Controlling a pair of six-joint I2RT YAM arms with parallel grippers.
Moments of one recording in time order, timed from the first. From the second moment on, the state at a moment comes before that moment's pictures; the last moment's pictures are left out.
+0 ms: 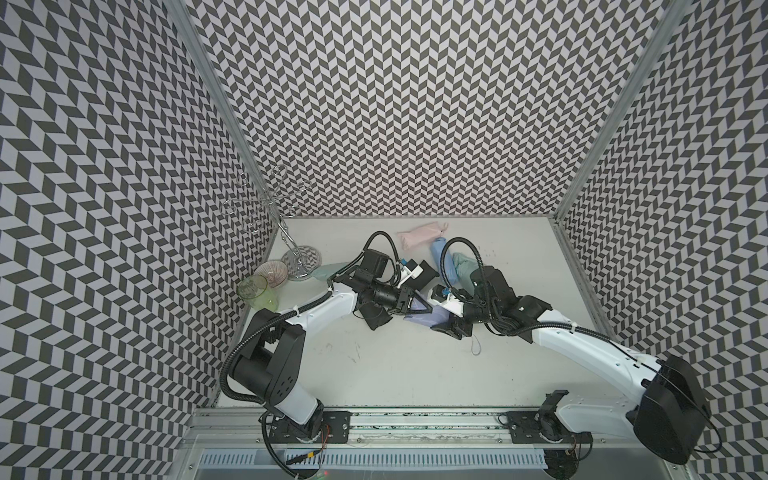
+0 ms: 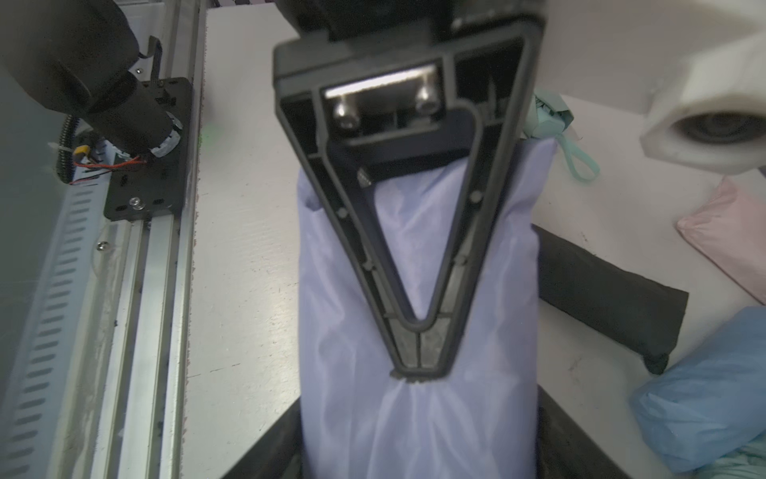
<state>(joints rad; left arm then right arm) -0.49 1.59 1.01 -0.27 1.13 -0.42 0.67 1.26 0.89 -0.37 -0.44 -0.47</state>
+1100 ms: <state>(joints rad) -0.40 1.66 1.11 0.31 1.43 -0.81 0.06 1.07 0.72 -0.07 -1.13 0.76</state>
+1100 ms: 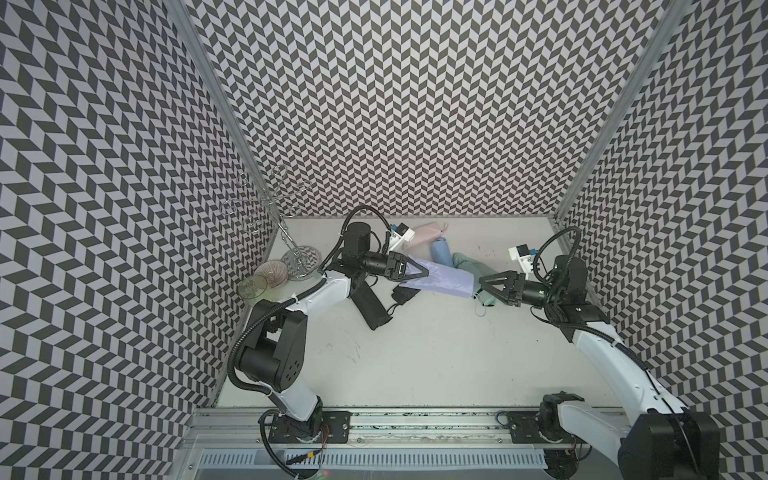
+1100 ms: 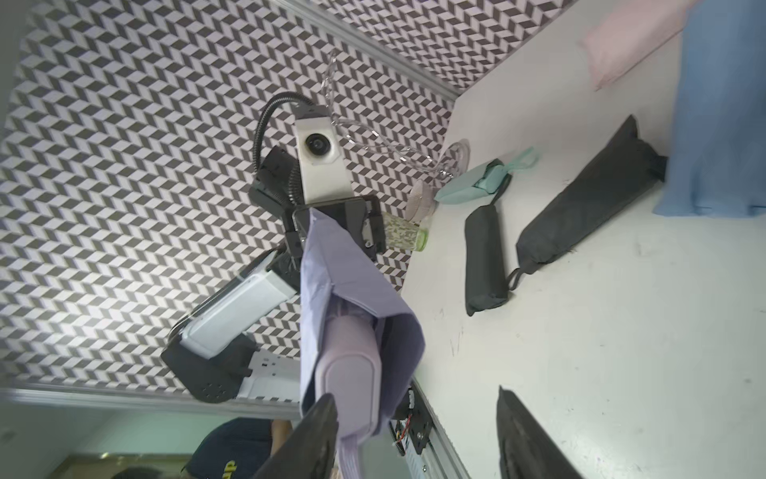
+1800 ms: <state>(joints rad) -0.42 1.66 1.11 0.31 1.46 -0.81 0.11 1.00 0.68 -0.05 -1.18 0.78</state>
